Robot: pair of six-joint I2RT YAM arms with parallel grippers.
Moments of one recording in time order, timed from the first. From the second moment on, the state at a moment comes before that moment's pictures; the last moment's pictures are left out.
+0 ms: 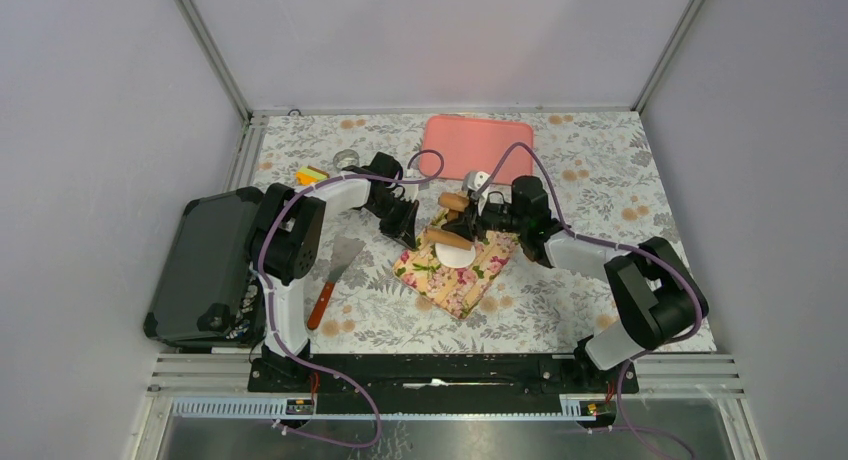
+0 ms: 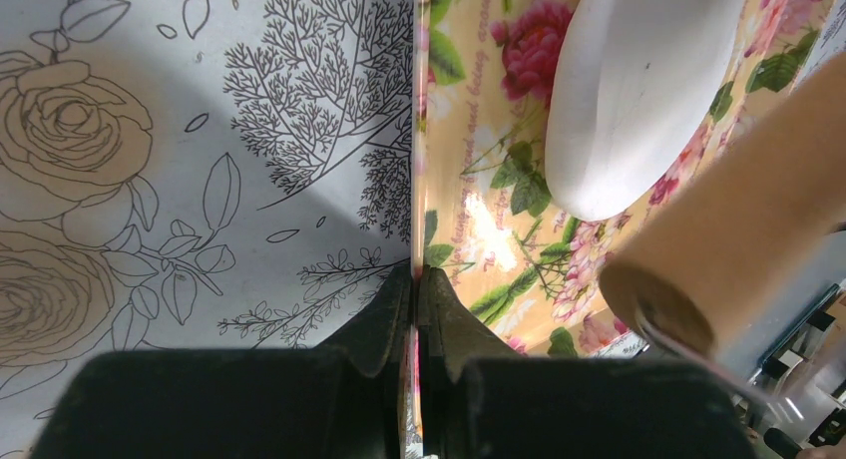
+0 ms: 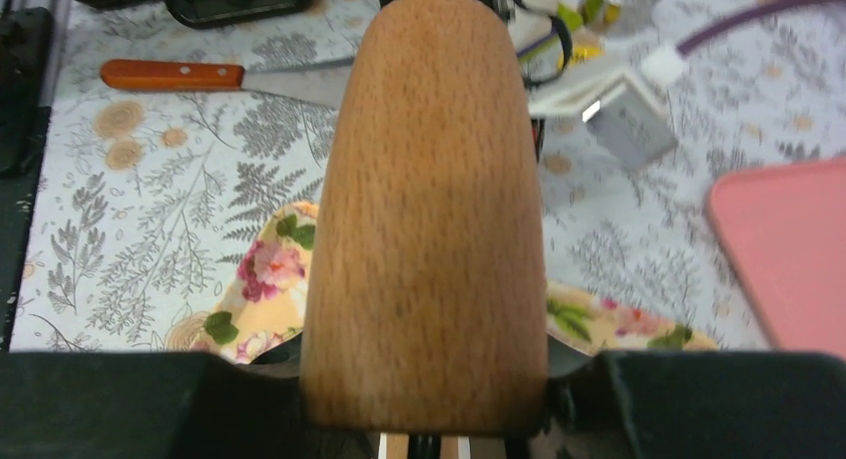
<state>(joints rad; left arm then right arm) -0.42 2.01 1.33 -0.63 0.58 0.01 0.49 1.54 0.73 0.55 -0.82 -0.22</state>
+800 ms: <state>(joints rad) -0.42 2.01 1.33 -0.63 0.58 0.01 0.49 1.61 0.64 0.63 -0.74 -0.18</state>
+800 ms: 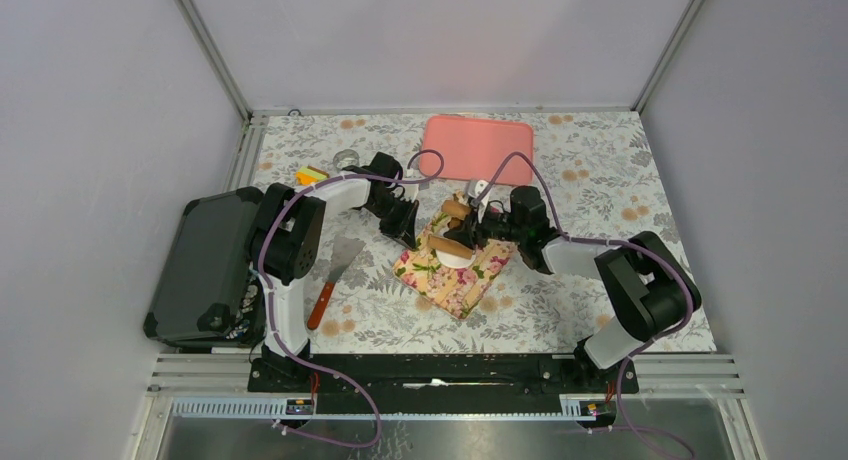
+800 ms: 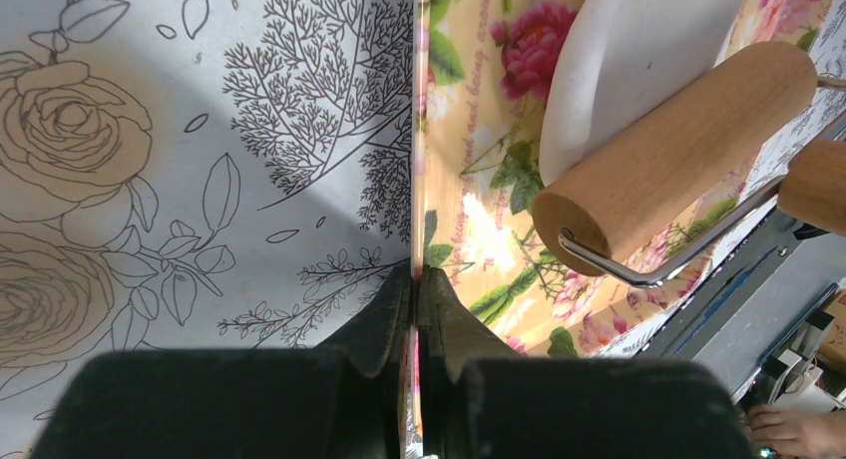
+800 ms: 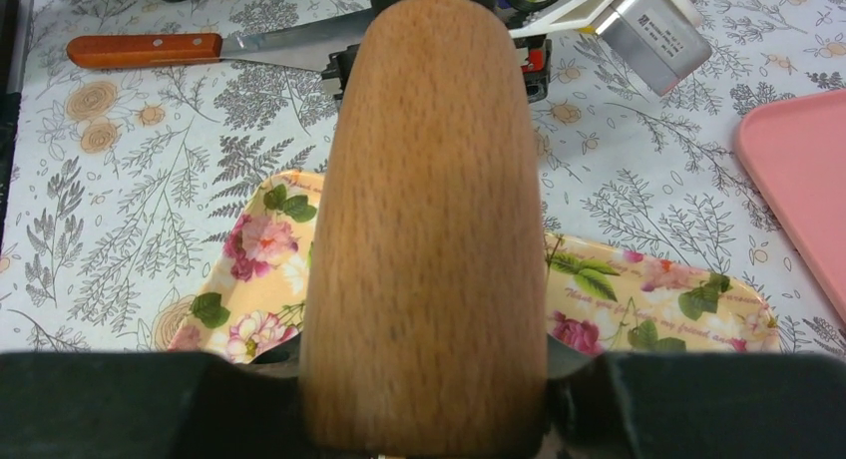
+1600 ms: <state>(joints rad) -0.42 2.01 1.33 -0.63 0.58 0.01 0.53 1.60 0.58 0.66 -0.75 -0.19</state>
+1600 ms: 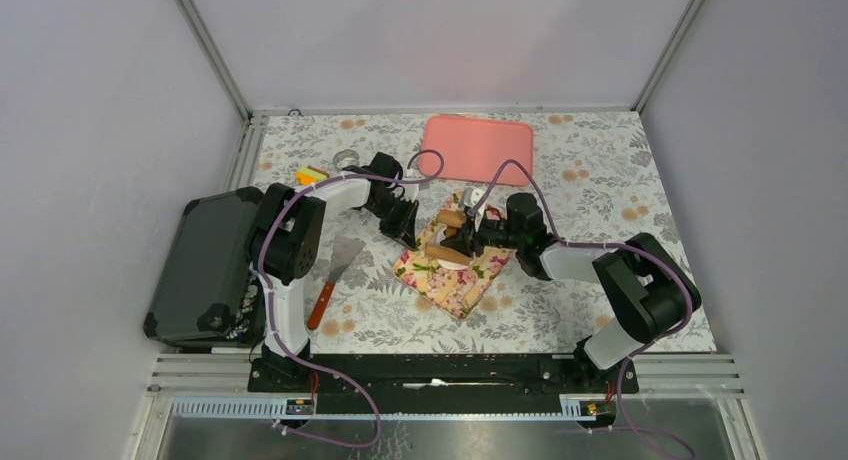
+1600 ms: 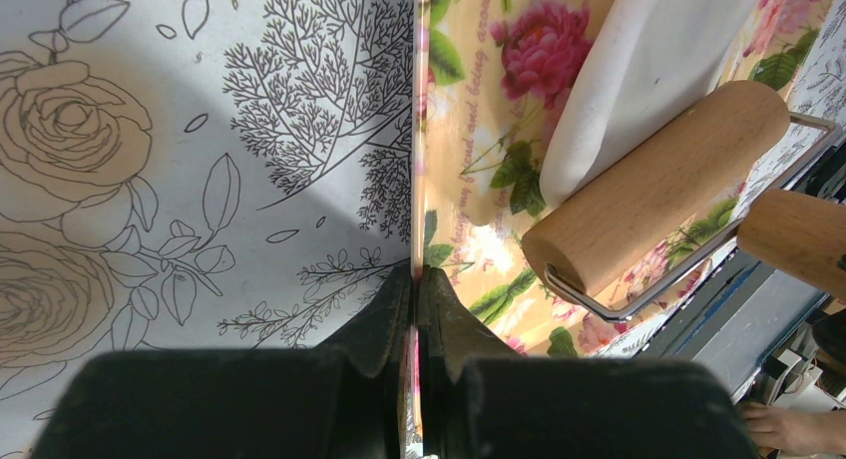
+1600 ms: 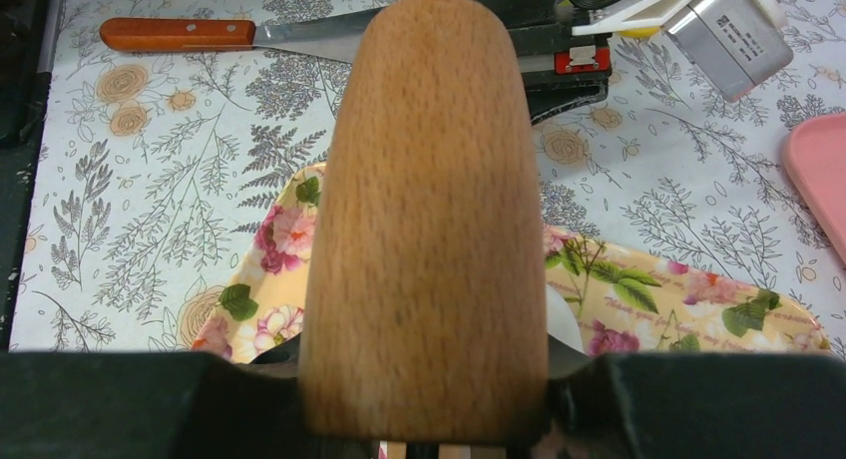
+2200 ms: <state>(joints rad) -0.42 2.01 1.33 -0.63 0.58 0.01 0.55 1.59 0.57 0.67 -0.78 -0.22</state>
